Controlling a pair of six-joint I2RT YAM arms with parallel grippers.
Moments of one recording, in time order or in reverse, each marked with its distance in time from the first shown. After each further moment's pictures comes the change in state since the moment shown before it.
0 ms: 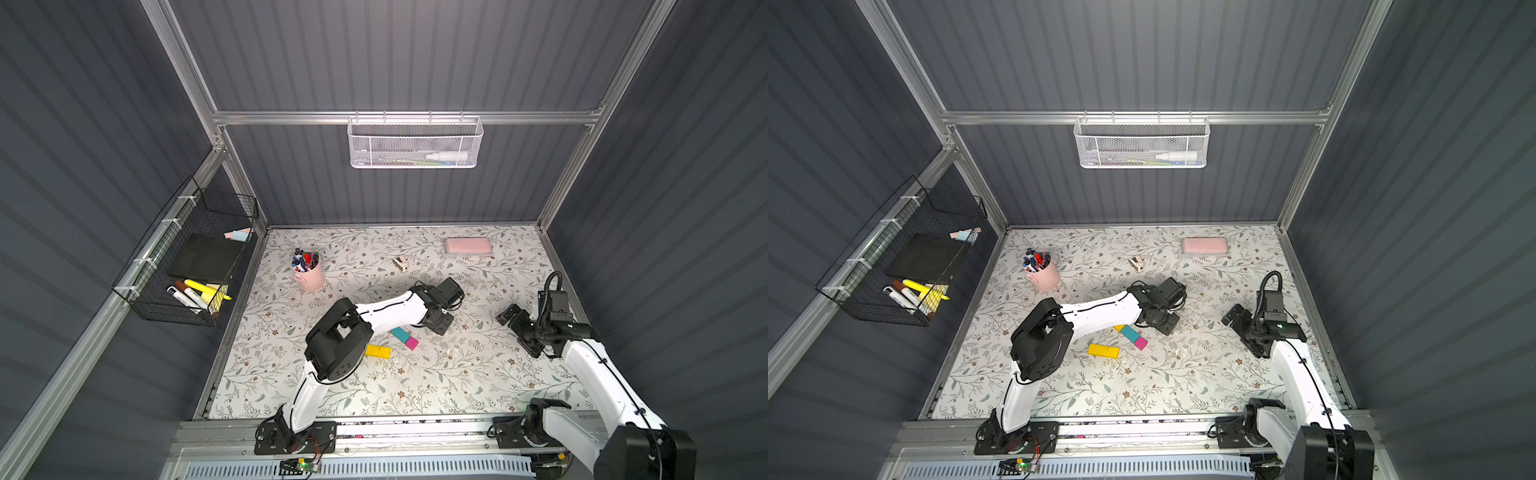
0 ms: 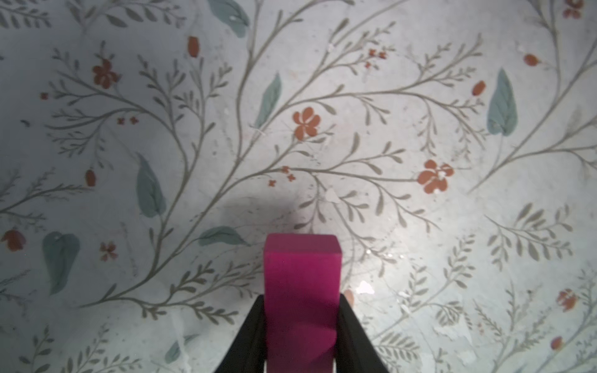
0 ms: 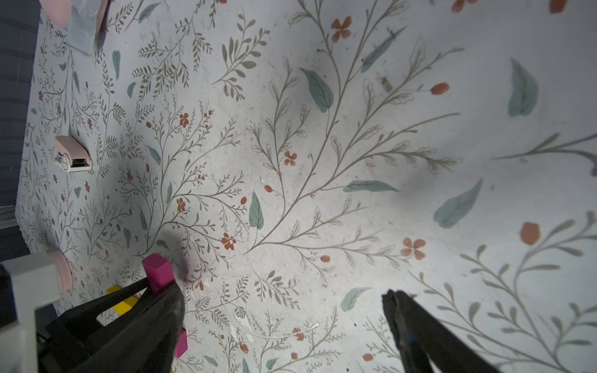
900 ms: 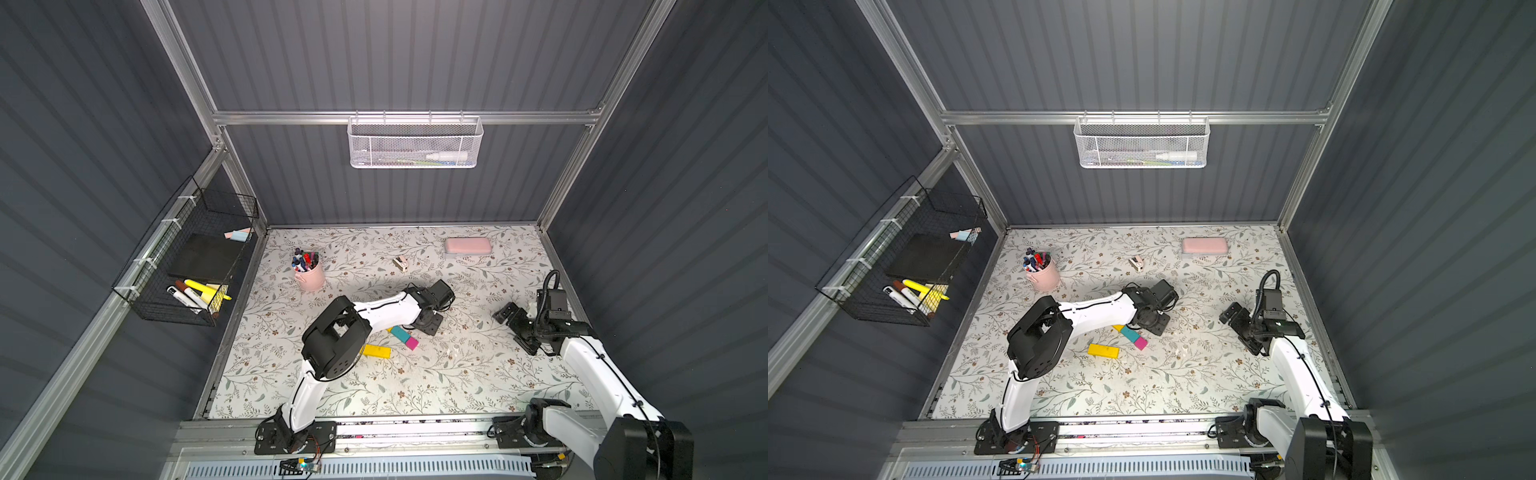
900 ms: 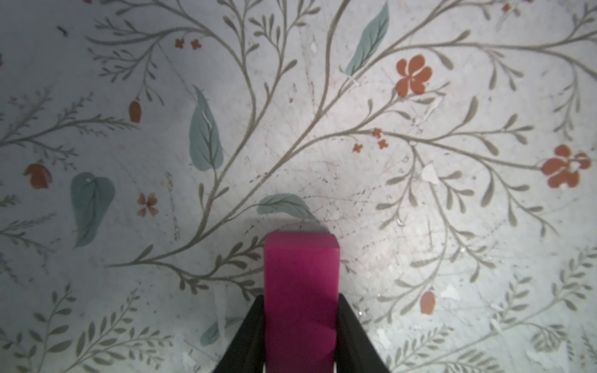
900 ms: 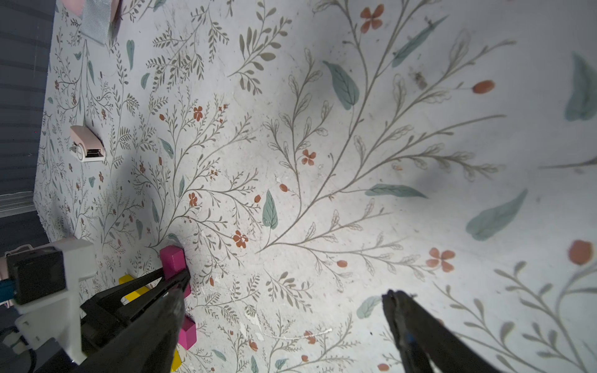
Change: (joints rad) left arm 0.030 -0.016 -0.093 0.019 -0.046 -0.063; right arm 0.000 0.032 -0.002 0.045 -0.051 -0.010
